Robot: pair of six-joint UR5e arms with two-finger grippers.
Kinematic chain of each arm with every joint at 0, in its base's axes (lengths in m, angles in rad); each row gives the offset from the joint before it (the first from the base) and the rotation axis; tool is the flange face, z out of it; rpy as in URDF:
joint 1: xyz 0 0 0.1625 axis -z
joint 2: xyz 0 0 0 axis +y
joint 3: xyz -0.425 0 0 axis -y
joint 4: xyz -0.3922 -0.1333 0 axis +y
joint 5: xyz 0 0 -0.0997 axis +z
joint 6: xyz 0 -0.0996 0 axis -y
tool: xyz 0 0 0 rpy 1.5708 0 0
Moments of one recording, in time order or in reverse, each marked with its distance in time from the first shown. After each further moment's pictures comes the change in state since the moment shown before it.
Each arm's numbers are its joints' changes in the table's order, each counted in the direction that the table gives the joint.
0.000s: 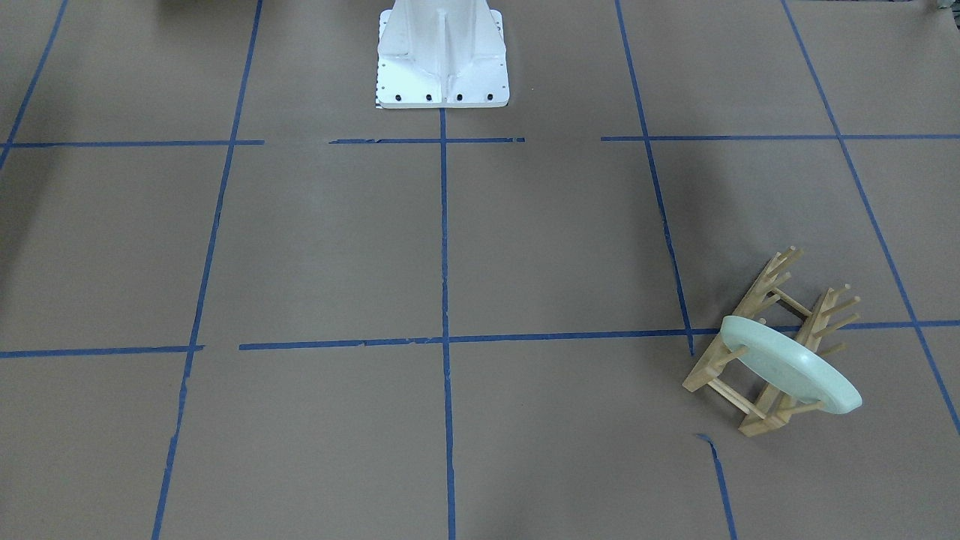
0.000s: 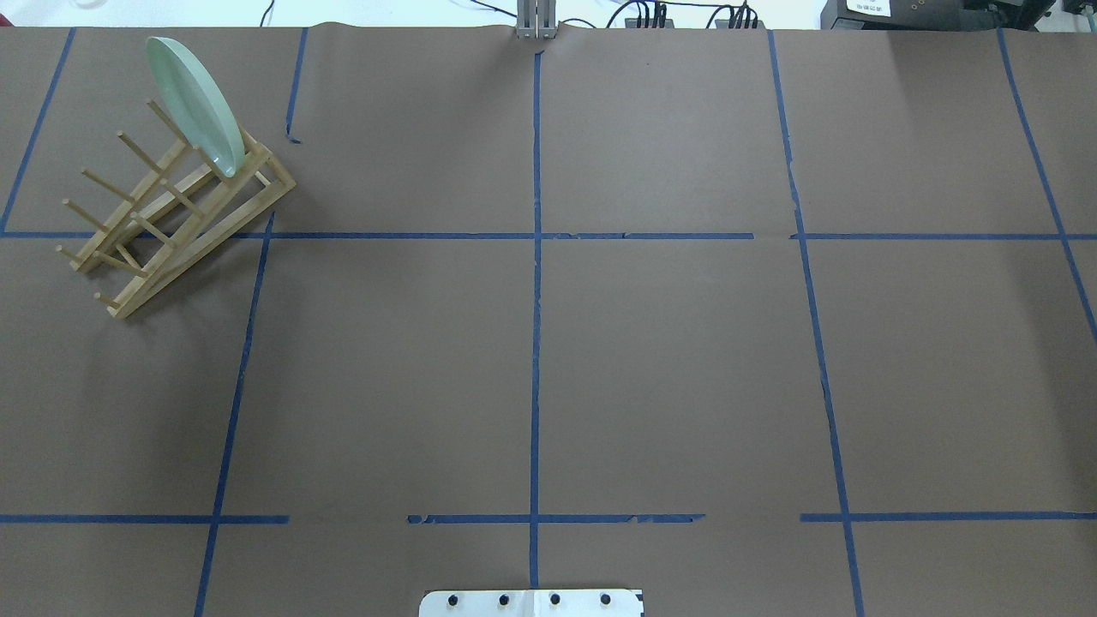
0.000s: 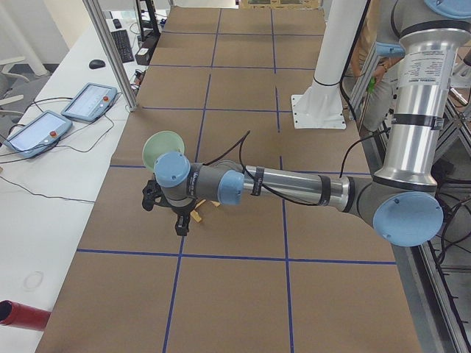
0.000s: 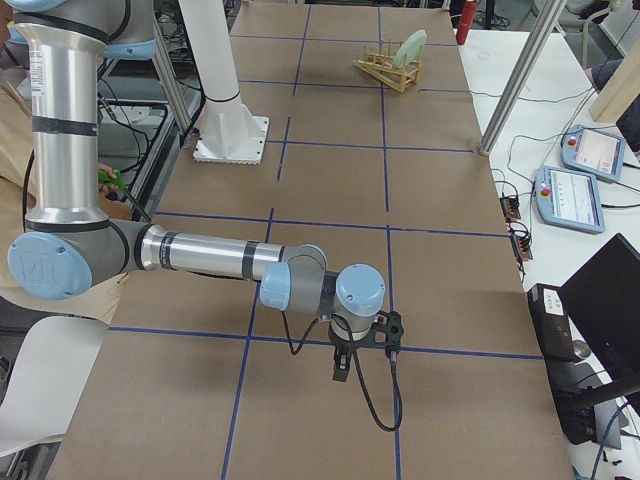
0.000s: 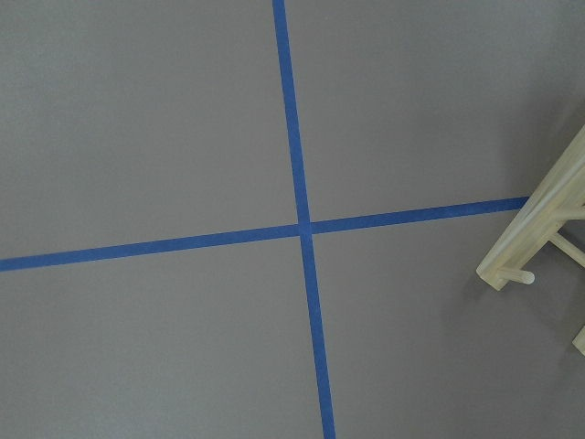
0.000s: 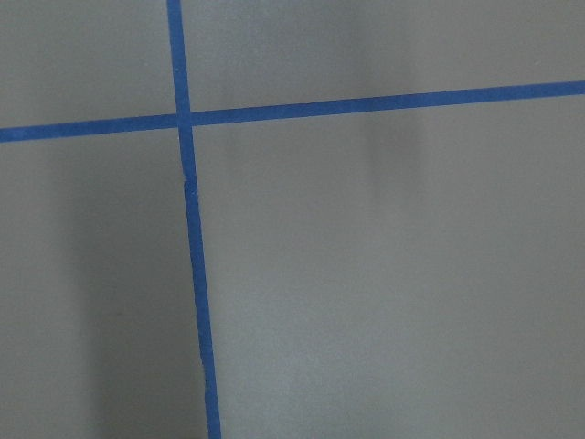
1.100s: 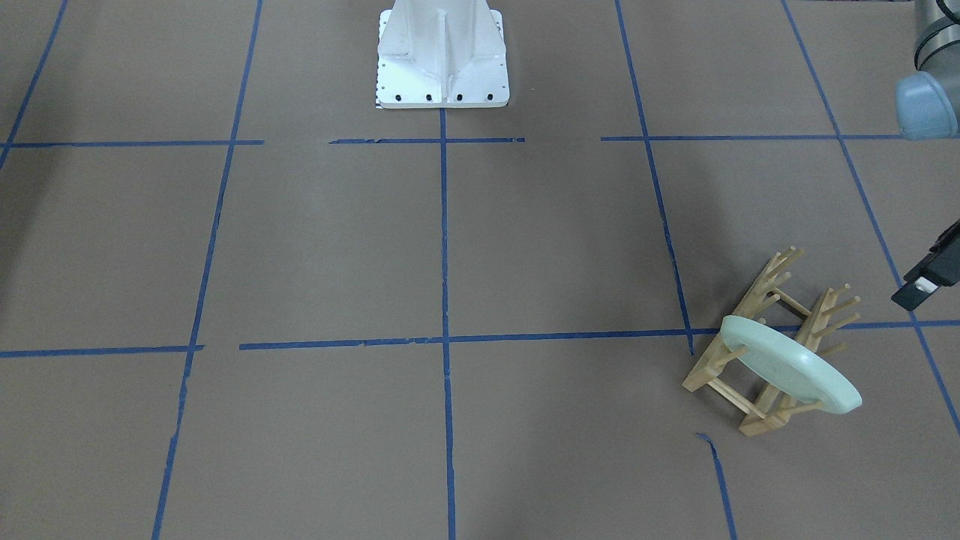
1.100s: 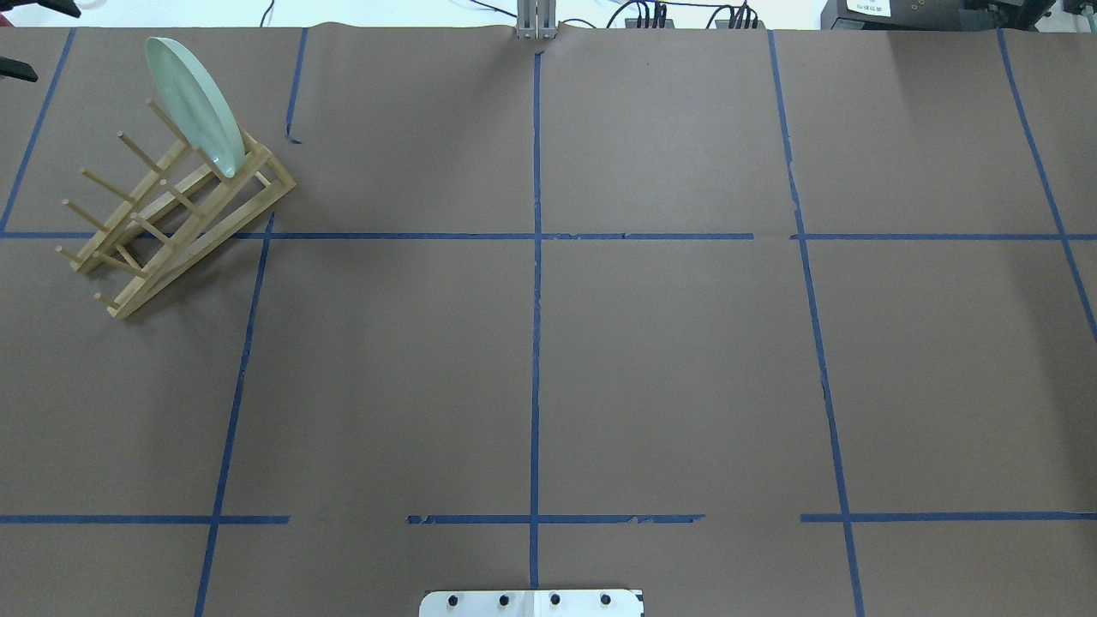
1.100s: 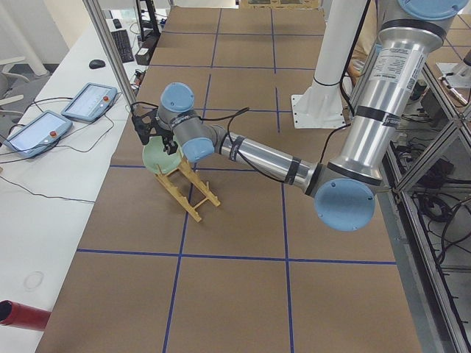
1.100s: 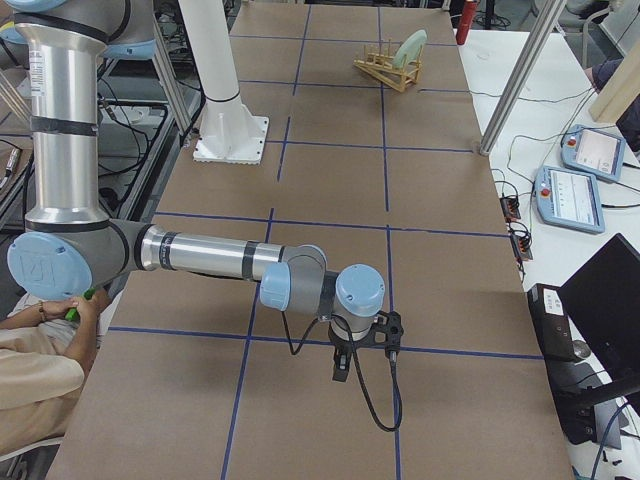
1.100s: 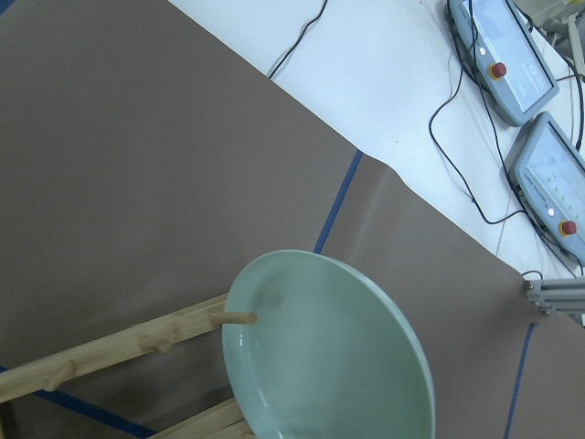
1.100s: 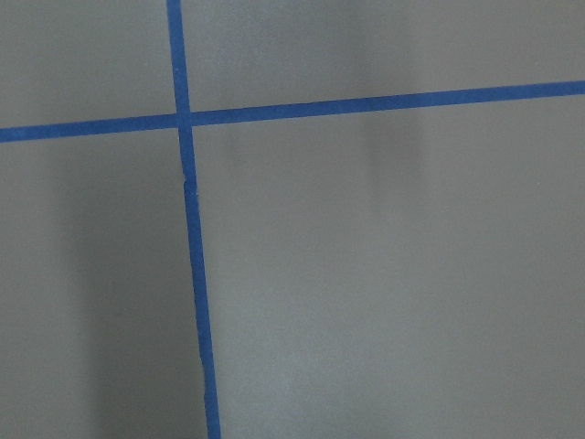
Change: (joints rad) left arm -0.216 0.213 0.027 0.670 -0.198 -1.404; right arm 0.000 0.000 0.000 0.000 0.000 0.000
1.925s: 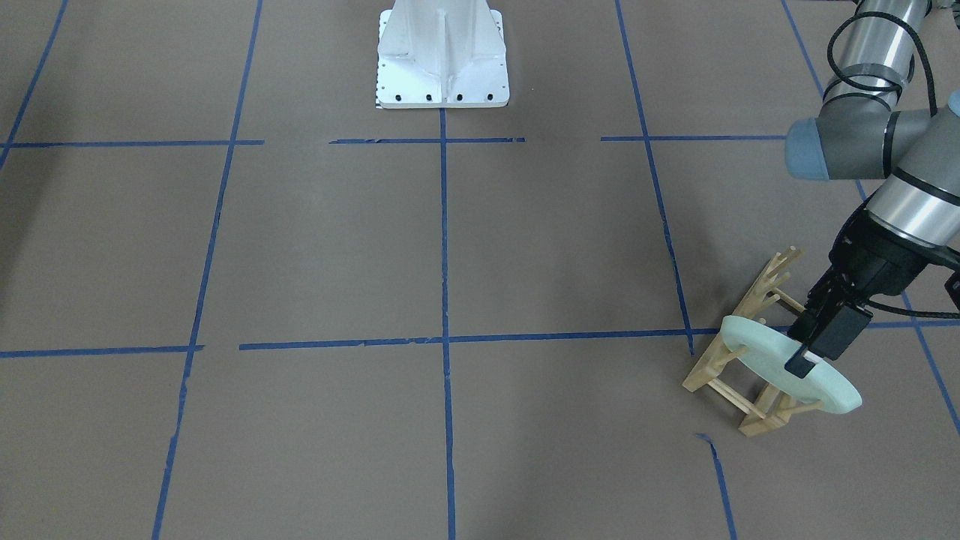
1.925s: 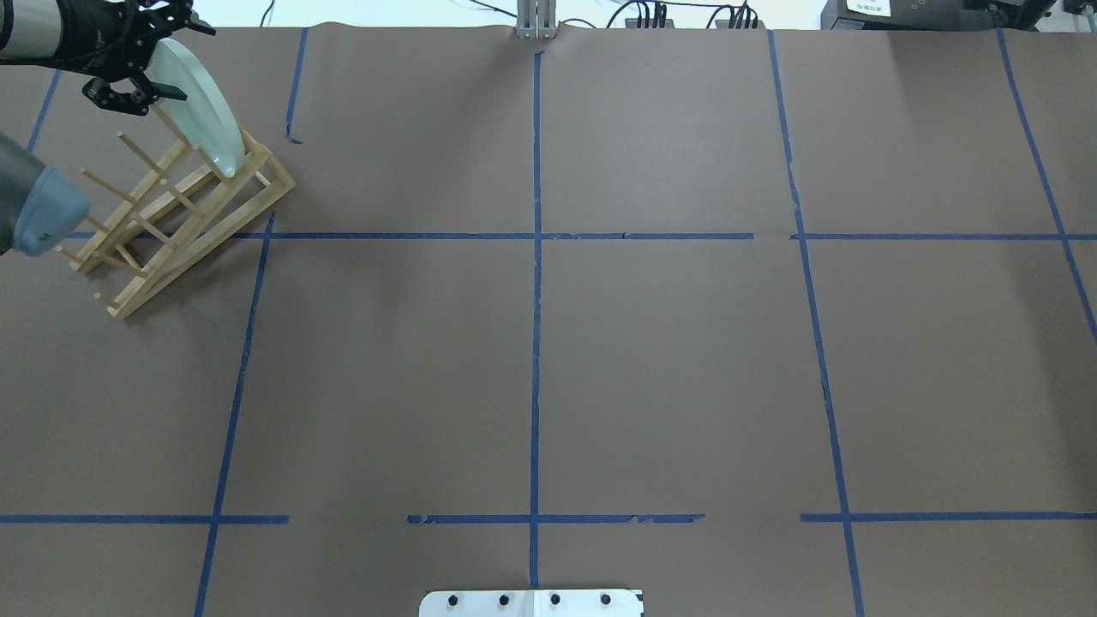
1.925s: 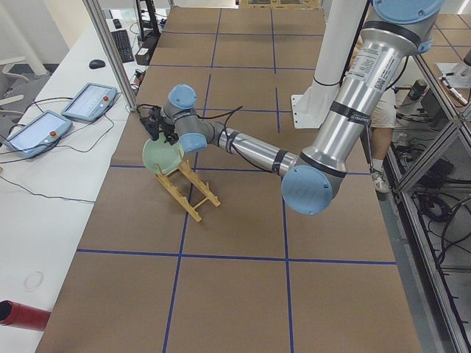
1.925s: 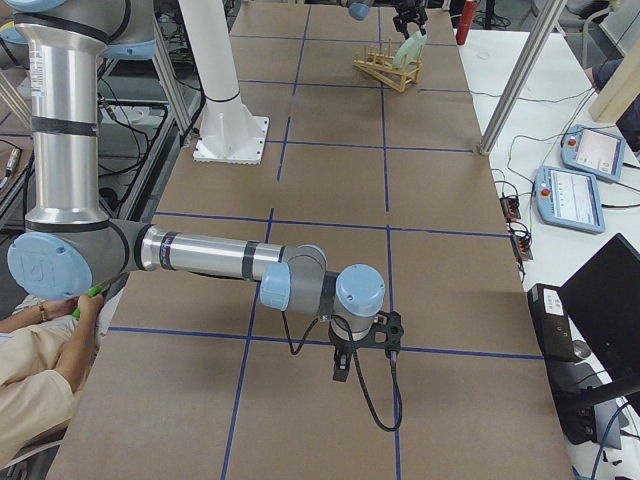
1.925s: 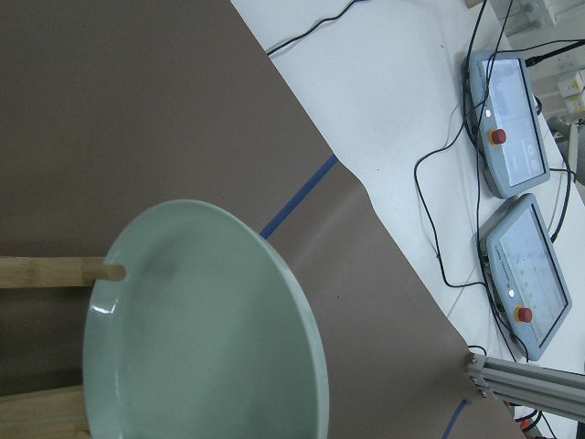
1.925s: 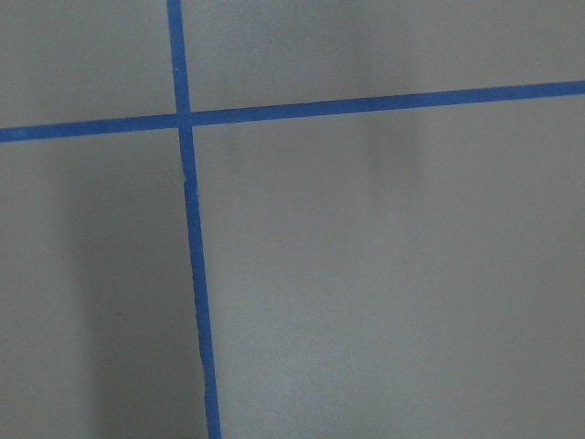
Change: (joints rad) left arm -0.192 0.095 0.113 0.086 -0.251 -0.233; right arm 0.000 0.000 0.000 0.000 0.000 0.000
